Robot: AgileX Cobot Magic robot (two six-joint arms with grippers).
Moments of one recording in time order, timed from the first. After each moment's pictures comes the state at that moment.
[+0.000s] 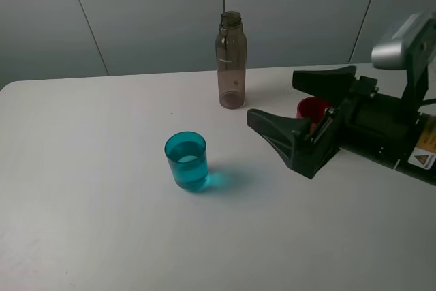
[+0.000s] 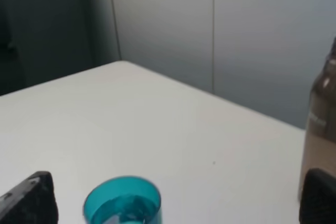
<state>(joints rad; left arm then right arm) 0.01 0.00 -0.51 0.01 1.09 -0.02 0.49 1.32 -0.19 -0.49 -0.93 0.31</state>
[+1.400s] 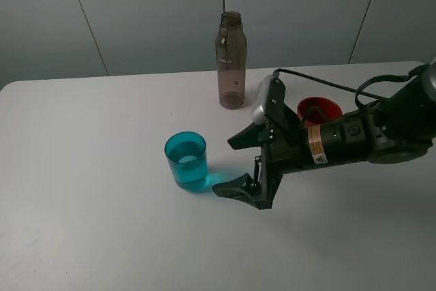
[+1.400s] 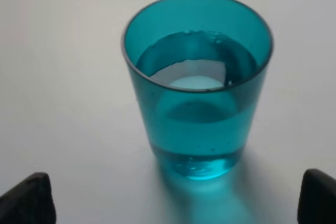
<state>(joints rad) 0.01 0.00 -0.51 0.01 1.09 -0.02 0.42 1.93 -0.60 -1.16 -0.85 0.43</state>
